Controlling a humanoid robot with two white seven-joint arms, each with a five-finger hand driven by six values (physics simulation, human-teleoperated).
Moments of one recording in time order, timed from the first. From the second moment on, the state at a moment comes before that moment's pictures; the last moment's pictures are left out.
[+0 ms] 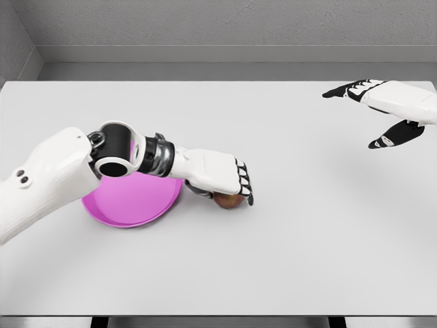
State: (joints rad) left arm -0.91 0.46 -1.07 -1.49 -0.52 -0.61 -0.60; right arm -0.46 -0.99 0.33 -1.75 0.10 -0.23 0.61
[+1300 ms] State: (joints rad) left arm -0.90 0.49 -0.98 -1.50 -0.45 -0.61 -0.61; right arm -0.45 -0.99 0.33 -1.75 0.10 -0.23 0.61
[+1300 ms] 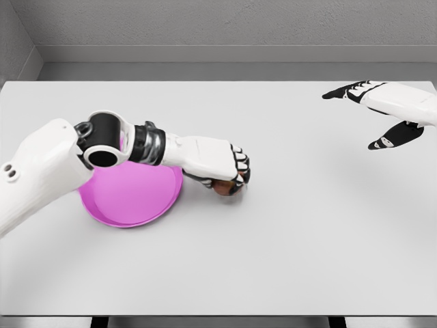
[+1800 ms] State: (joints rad) left arm -0.84 0.80 -0.89 -1.60 -0.38 -0.62 -0.61; right arm -0.45 -0.99 0.33 -1.75 0.10 -0.23 0.61
